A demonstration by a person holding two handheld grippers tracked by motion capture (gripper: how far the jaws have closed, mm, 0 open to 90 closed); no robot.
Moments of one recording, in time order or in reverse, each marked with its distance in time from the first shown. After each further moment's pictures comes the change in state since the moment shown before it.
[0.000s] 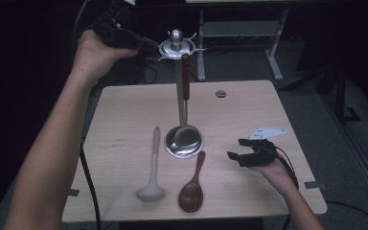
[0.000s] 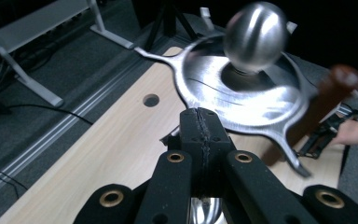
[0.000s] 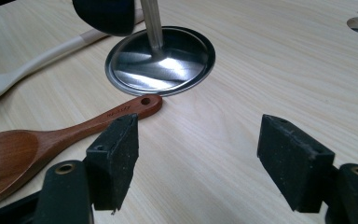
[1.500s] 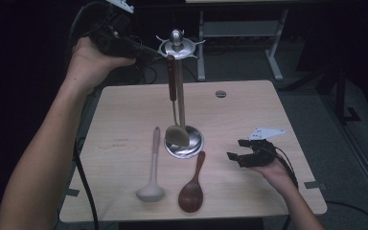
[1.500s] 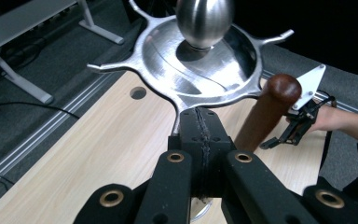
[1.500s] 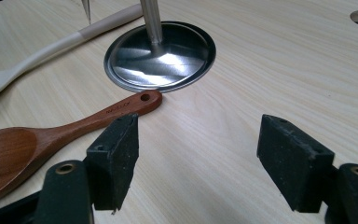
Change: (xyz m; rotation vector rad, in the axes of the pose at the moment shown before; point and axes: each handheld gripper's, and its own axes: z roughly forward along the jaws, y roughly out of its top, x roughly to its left) left arm -0.020 -0.011 -0.012 0.027 -0.038 0.018; right arm -0.001 -0.001 0.002 0.018 0.000 0.007
